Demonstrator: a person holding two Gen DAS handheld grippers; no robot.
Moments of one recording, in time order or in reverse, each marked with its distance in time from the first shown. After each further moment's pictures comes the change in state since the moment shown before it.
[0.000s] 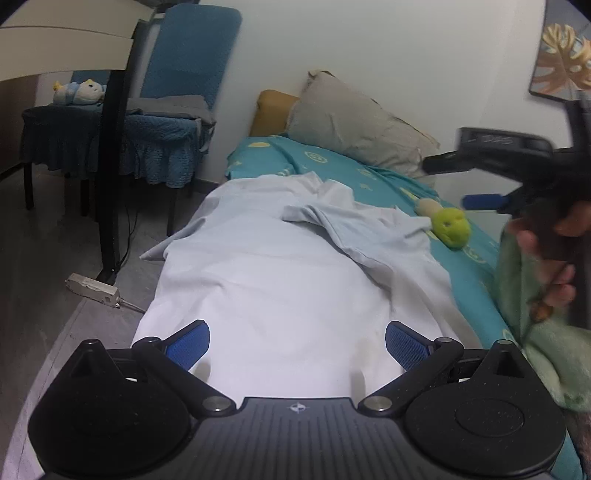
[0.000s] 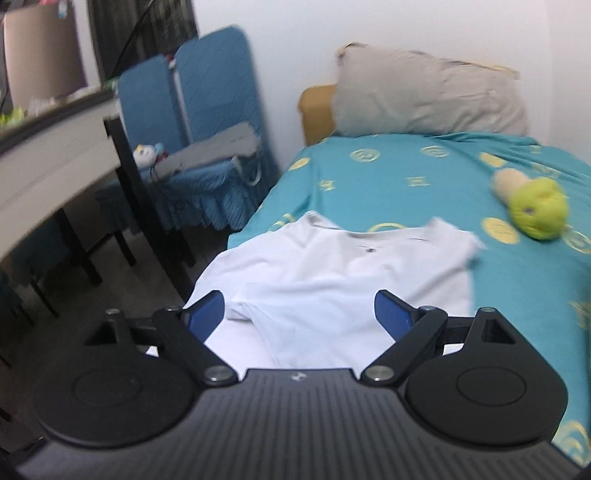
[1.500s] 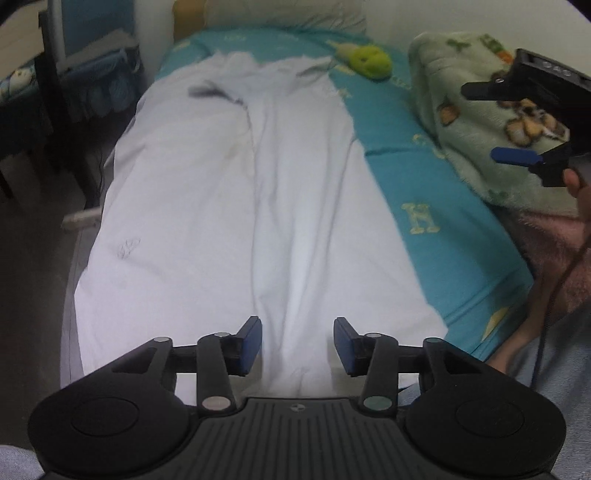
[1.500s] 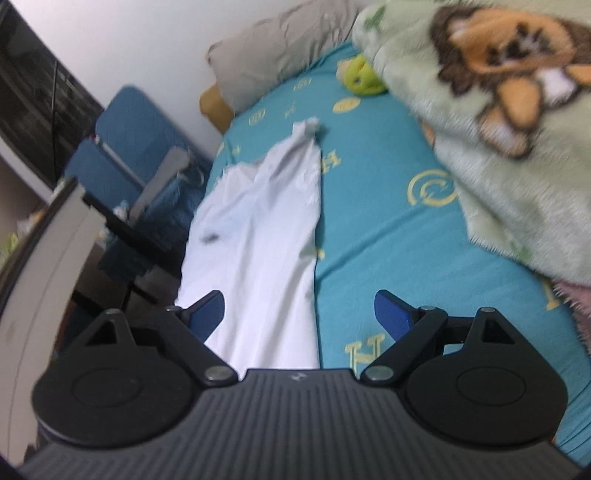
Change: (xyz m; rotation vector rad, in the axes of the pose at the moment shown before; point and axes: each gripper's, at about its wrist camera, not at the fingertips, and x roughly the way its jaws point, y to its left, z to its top) left arm -0.114 -0.113 -0.066 0.286 0.400 -0.022; right arm -0.202 -0.092 -0.129 0.552 0.055 -0.037
